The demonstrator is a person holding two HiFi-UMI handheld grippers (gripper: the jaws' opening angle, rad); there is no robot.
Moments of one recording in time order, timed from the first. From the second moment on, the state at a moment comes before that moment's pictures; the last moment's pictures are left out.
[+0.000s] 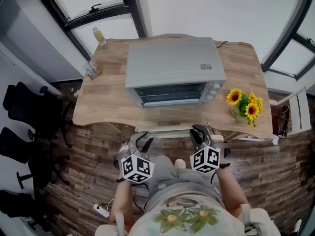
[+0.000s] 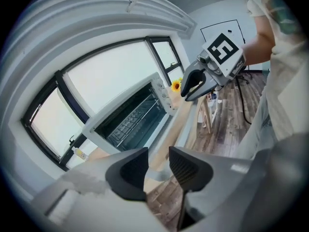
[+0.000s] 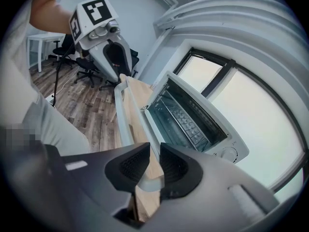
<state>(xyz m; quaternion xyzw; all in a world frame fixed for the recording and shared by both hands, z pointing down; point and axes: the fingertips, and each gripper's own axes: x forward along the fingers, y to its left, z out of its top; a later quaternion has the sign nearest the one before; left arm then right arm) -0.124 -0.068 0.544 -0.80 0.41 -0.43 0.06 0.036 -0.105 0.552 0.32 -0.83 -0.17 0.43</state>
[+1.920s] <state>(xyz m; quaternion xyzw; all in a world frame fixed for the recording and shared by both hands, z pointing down) -0.115 -0.067 0.612 -0.79 0.35 -0.51 0.02 0.040 -0.078 0.594 0.29 -0.83 -0.13 0.46</state>
